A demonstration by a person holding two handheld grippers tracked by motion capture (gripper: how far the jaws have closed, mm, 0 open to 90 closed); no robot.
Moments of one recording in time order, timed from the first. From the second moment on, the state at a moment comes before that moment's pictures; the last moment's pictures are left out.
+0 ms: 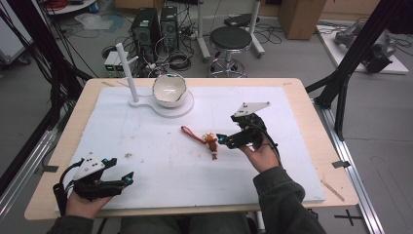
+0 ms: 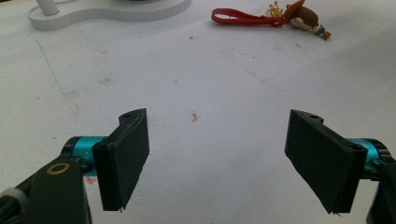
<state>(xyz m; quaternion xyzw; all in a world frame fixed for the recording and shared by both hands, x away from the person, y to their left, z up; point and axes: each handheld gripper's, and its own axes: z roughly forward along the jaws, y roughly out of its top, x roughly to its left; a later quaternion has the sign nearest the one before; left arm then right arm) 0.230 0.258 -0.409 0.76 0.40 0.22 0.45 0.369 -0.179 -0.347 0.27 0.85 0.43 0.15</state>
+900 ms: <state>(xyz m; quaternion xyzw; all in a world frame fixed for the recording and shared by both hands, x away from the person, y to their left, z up) 0.231 0.259 -0.409 0.76 0.40 0.22 0.46 0.406 -0.117 -0.362 0.25 0.88 0.39 0.11</state>
